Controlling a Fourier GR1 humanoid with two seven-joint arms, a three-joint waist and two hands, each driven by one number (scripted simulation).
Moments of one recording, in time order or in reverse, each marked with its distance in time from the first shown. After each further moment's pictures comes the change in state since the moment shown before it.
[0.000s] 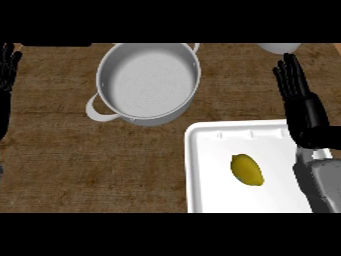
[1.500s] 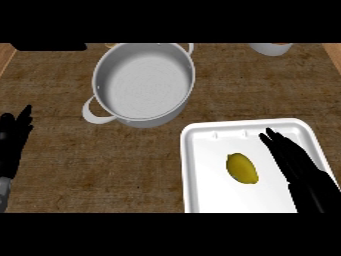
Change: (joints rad) left arm 0.199 0.001 -0.070 0.251 -0.104 -0.003 0.323; right arm 0.416 -0.263 0.387 -0.645 0.962 0.046 0.679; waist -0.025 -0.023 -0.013
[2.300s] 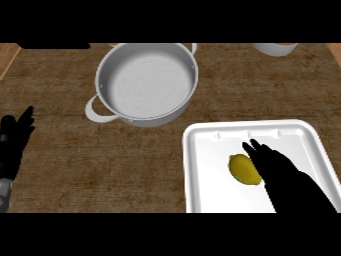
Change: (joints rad) left arm 0.013 -0.034 0.037 -0.001 -0.037 -0.047 -0.008; right arm -0.160 0.109 0.063 -0.075 -0.131 0.505 0.459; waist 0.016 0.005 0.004
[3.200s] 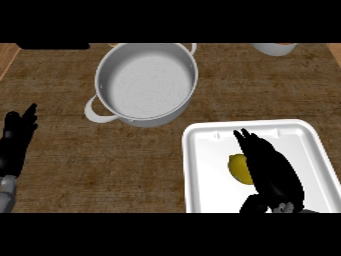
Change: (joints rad) left arm -0.006 -0.094 0.084 -0.039 -0.118 -0.062 0.061; right arm -0.037 0.138 -0.057 0.325 0.177 -0.019 -0.164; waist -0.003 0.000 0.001
